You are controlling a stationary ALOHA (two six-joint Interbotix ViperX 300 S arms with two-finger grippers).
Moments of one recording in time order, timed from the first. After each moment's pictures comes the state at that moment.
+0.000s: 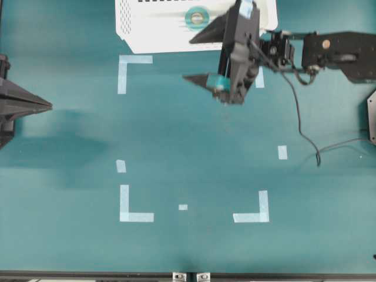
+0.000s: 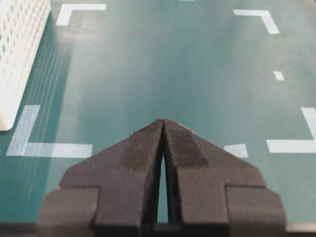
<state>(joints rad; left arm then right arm) -0.02 -1.41 1.51 -0.03 0.12 -0.02 -0.15 -0.04 0.65 -0.13 -0.19 0.30</state>
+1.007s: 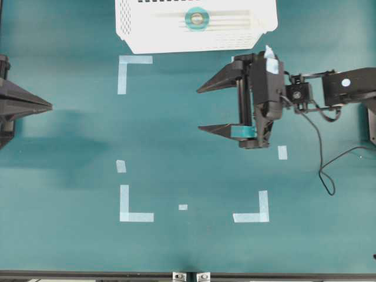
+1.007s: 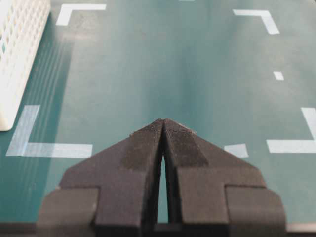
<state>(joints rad) -0.02 -1.41 1.51 -0.03 0.12 -0.02 -0.01 -0.12 0.80 -0.16 -0.34 0.29</state>
